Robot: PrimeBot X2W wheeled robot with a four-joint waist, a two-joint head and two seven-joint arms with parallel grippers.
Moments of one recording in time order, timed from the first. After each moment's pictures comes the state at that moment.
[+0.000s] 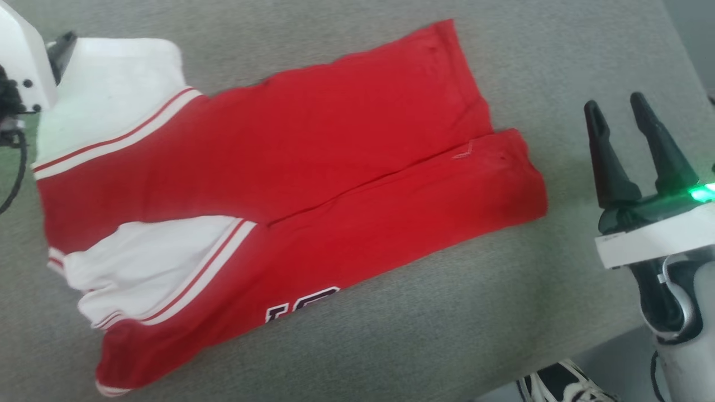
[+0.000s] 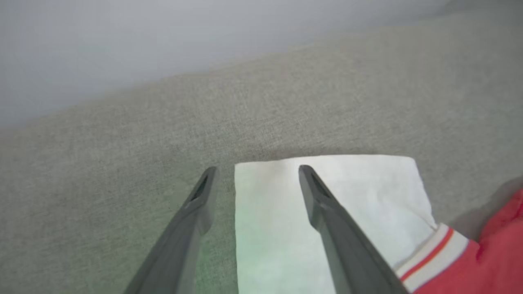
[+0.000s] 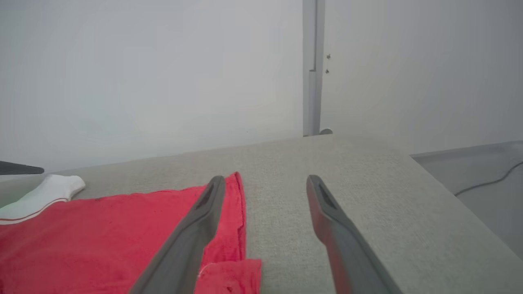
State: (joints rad) left arm -1.26 0.76 -0.95 0.73 -1.18 0.09 0.38; right arm -0.35 -0.31 0.09 0.00 0.57 0.13 -0.12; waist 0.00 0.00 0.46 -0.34
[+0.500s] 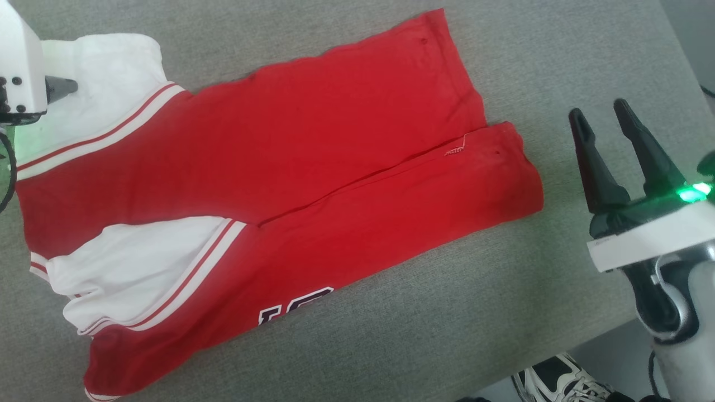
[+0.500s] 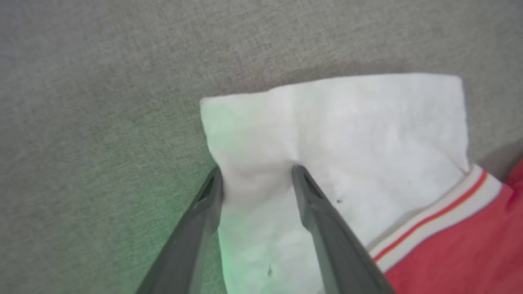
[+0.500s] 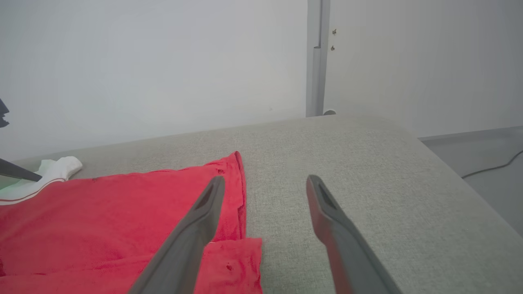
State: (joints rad) left arm -1.34 0.77 -1.02 0.77 -1.24 0.03 0.80; right arm -0.34 -0.32 0.12 0.00 0.59 0.13 -0.09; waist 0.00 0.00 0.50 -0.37
